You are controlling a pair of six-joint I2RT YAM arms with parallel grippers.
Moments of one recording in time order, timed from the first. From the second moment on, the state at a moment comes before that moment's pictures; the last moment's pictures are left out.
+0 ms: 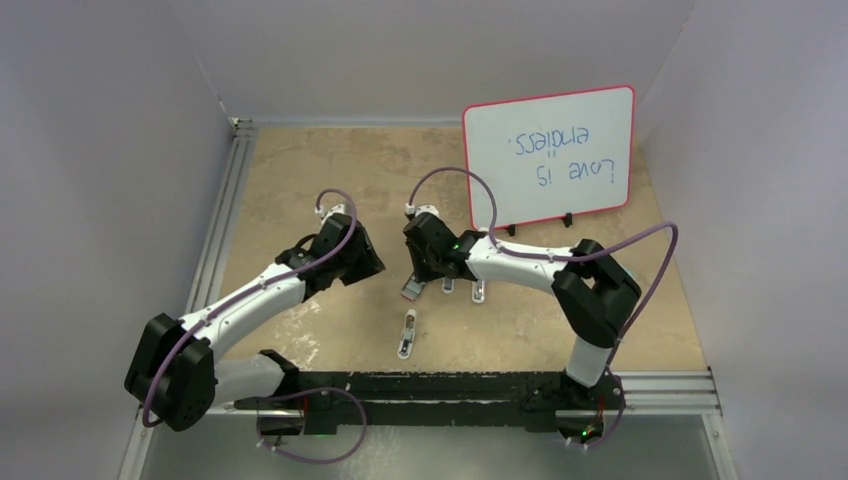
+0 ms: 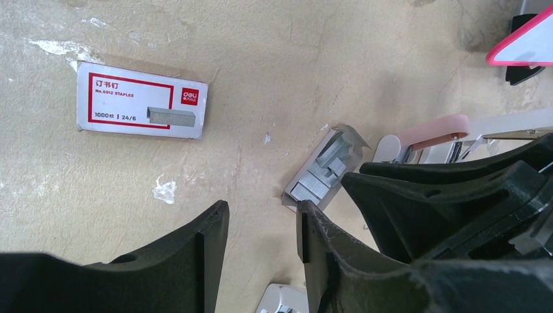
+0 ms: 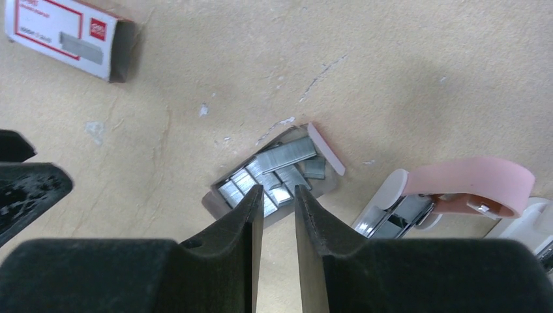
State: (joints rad) left arm -0.56 1.20 0.72 -0.38 -0.09 -0.87; right arm 0.91 1.77 1.15 -0.35 0.14 0.54
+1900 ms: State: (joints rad) left arm -0.56 1.18 0.70 -0.38 -0.07 -0.87; right arm 0.90 1.79 1.18 -0.35 0.27 0.54
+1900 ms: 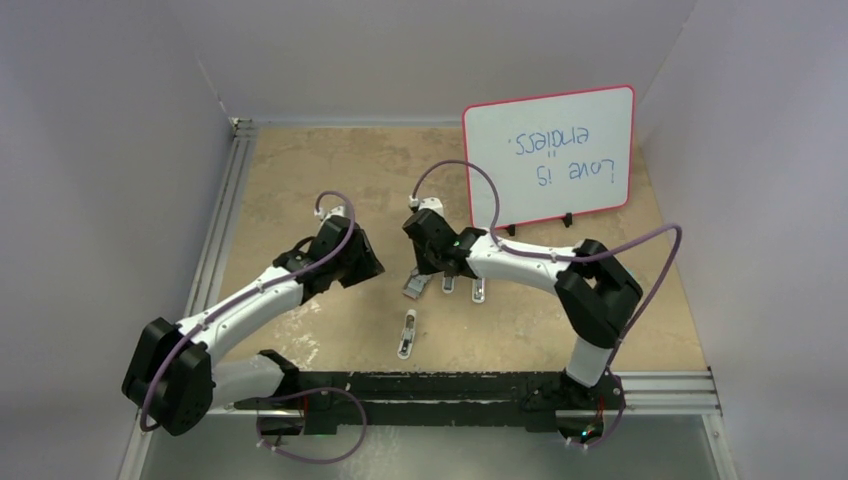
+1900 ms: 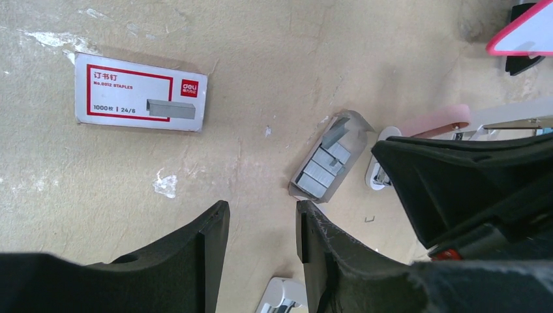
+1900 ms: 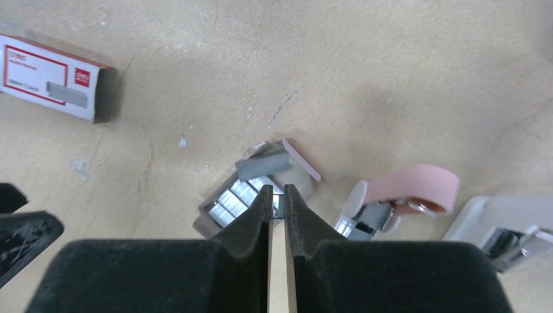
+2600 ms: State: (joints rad) left arm -0.56 0.94 0.74 -0.49 -0.13 -0.81; right arm 1.15 1.66 1.08 -0.74 0.42 0.97
